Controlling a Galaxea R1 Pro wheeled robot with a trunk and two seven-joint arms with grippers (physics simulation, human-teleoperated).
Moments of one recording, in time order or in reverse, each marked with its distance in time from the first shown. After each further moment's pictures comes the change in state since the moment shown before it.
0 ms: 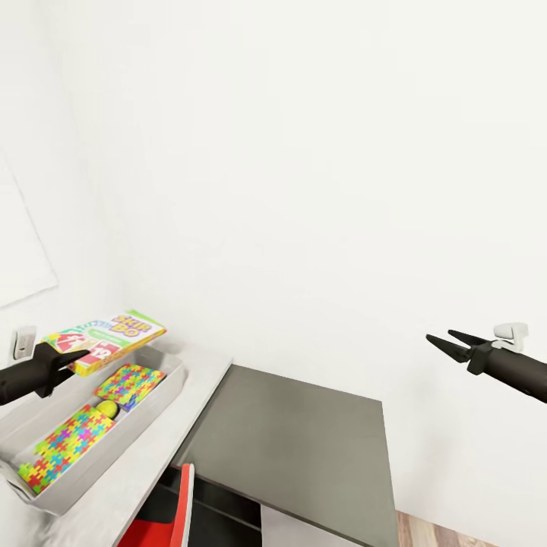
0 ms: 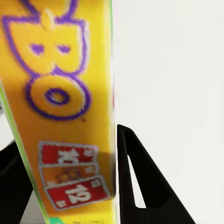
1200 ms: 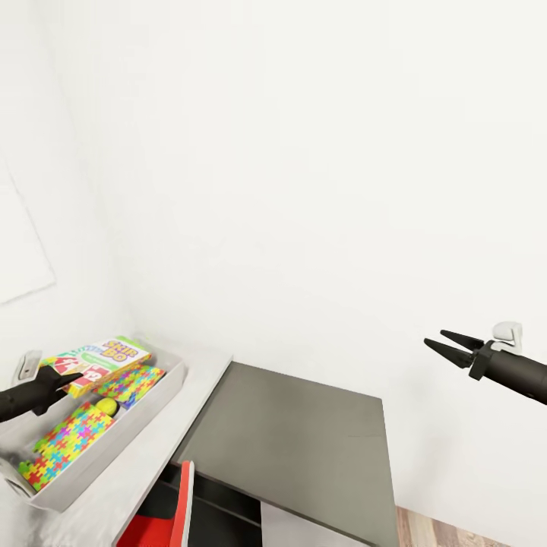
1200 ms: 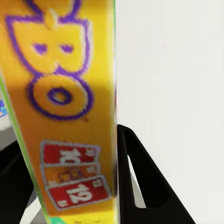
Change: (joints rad) left arm -0.180 0.095 -0.066 0.654 -0.761 -0.059 -0.768; right arm 0.000 -0.003 -0.003 0.000 0.001 0.002 0.135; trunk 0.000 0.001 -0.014
